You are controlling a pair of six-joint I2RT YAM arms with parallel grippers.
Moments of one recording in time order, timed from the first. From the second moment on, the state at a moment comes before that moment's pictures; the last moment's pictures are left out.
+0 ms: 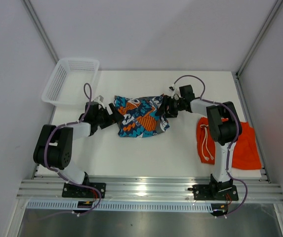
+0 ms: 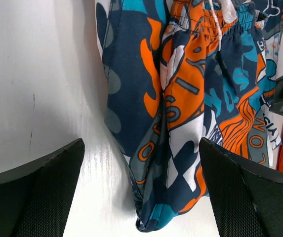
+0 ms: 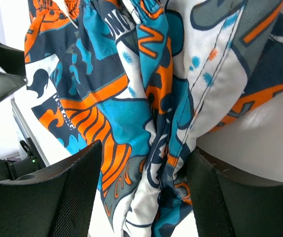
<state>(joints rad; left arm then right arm) -0.14 1.60 0.67 0.25 0.34 -0.59 0.29 2.09 1.33 -0.12 -0.73 0.39</state>
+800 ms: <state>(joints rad) -0.19 1.75 0.77 0.28 0.28 -0.60 0.34 2.12 1.34 -0.09 -0.66 0.41</state>
